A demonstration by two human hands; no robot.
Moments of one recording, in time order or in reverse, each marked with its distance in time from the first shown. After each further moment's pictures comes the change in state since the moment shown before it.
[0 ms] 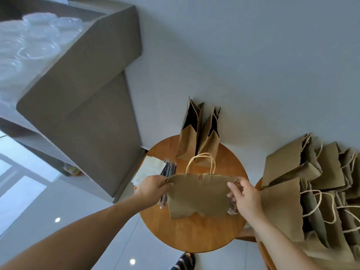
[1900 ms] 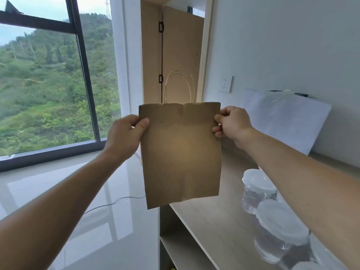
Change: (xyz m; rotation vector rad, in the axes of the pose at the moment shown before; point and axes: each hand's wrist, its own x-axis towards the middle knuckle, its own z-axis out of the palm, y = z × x) left_hand -0.143 -0.268 -0.716 -0.283 1.374 0.140; right_hand 0.154 -0.848 0.428 0.386 -0.386 -0.628
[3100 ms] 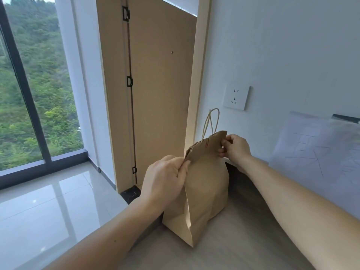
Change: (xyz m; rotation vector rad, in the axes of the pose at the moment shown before) left_hand 0.229 -0.145 0.203 0.164 -0.211 0.482; right_hand 0.320 0.158 0.083 -0.116 0.212 0.157
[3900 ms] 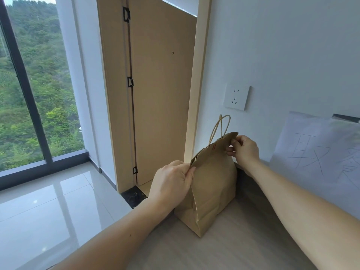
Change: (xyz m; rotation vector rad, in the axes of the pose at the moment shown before) left_hand -0.003 -0.010 0.027 0.015 -0.025 0.000; right_hand 0.007 0.024 -0.016 0.085 0.106 -0.055
